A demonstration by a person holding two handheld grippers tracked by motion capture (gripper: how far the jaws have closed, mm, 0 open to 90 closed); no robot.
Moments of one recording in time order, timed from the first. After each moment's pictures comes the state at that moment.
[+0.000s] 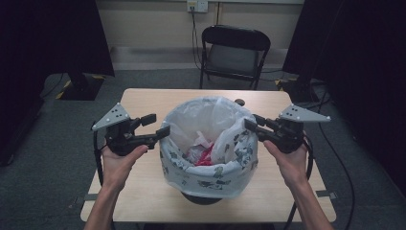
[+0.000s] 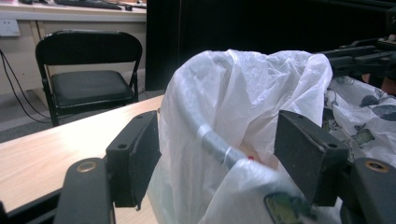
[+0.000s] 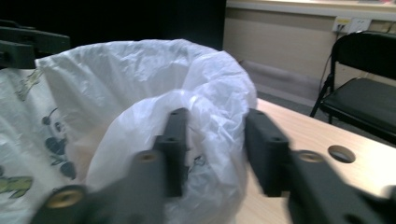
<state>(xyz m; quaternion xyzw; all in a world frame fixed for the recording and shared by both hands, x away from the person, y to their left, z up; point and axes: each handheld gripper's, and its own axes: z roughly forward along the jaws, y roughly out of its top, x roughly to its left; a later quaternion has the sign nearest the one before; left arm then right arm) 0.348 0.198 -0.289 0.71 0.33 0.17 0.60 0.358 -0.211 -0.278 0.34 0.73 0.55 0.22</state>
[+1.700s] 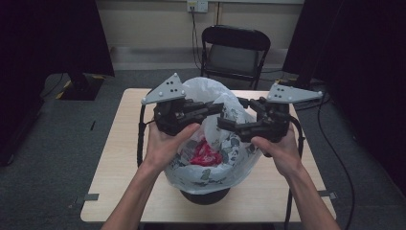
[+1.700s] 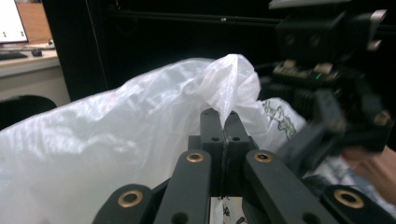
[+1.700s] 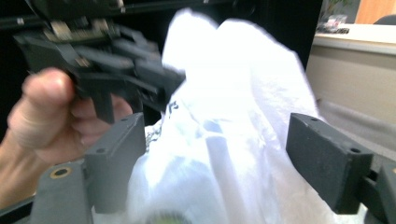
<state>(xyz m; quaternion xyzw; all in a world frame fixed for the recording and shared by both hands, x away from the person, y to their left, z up) 0.350 0.087 -0.202 0.73 0.17 0.12 0.65 0.356 -0.158 -0.218 0.21 0.75 0.62 0.12</state>
